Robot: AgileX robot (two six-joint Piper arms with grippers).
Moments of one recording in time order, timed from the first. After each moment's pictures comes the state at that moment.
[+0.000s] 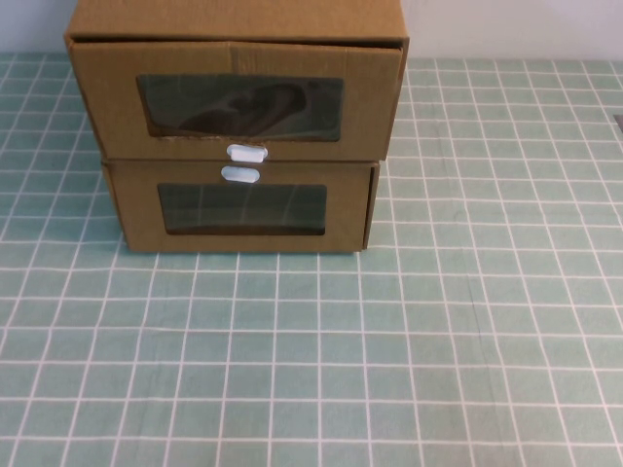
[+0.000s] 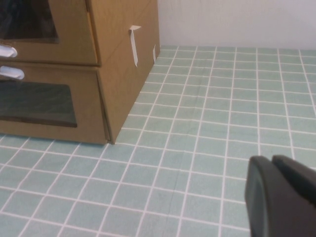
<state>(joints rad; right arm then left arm) 0.49 0.28 -0.33 -0.59 0.39 0.61 -0.24 0.05 0.00 0.02 0.24 0.06</state>
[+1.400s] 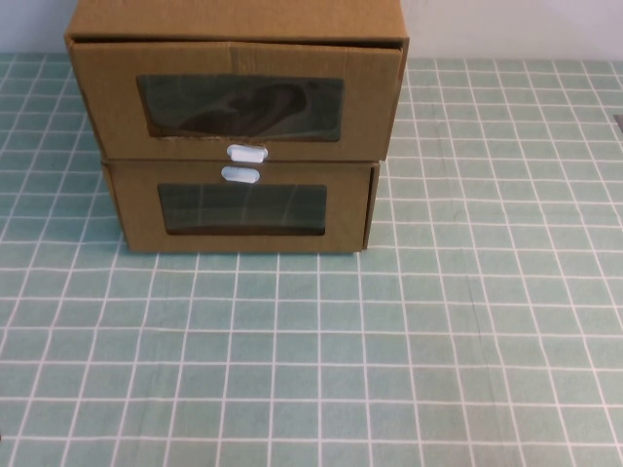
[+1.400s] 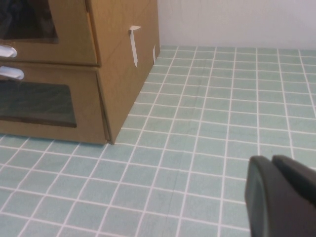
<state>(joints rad) 0.49 0.27 -0.33 -0.59 0.39 0.61 -0.24 -0.01 0.03 0.03 0.37 -0.01</state>
